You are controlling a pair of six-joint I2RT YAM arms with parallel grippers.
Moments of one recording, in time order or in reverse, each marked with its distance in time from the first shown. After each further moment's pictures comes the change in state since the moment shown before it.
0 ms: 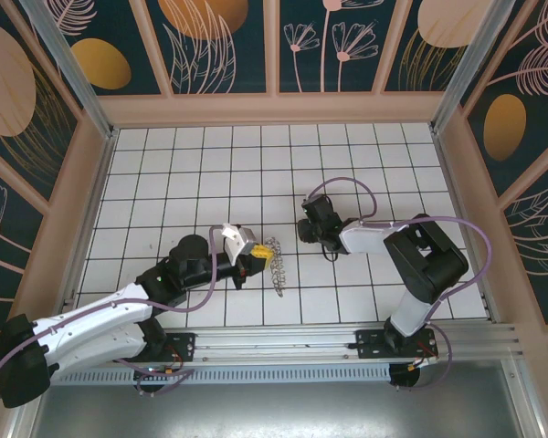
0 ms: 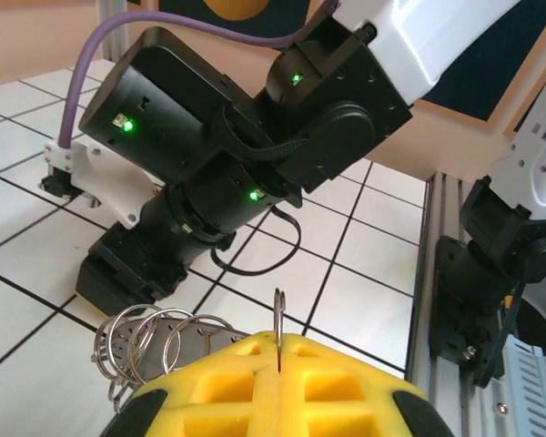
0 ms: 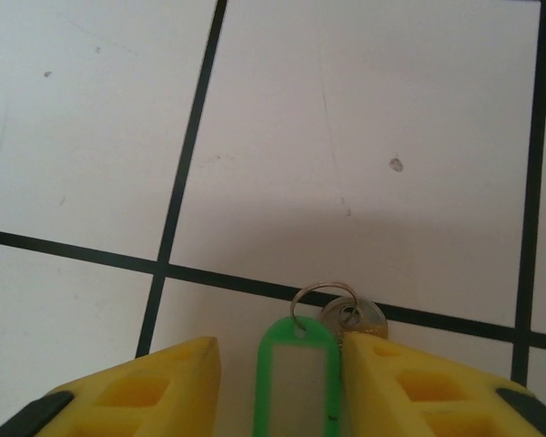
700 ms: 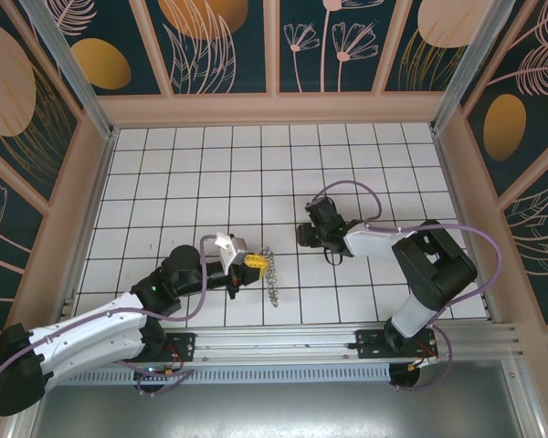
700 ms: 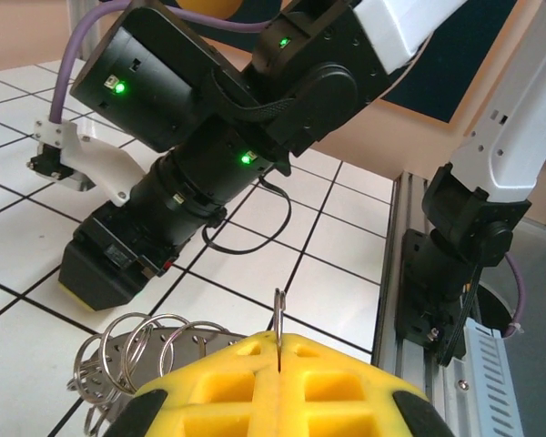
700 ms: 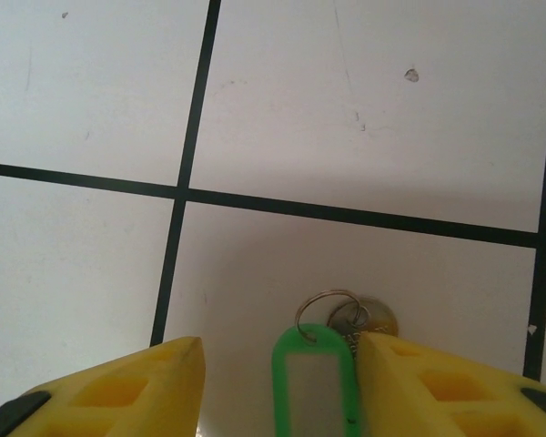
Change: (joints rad) left arm 0.000 -0.095 -0.113 0.061 0.055 -0.043; right arm -0.003 -0.065 -0.031 -0.080 -0.074 0.072
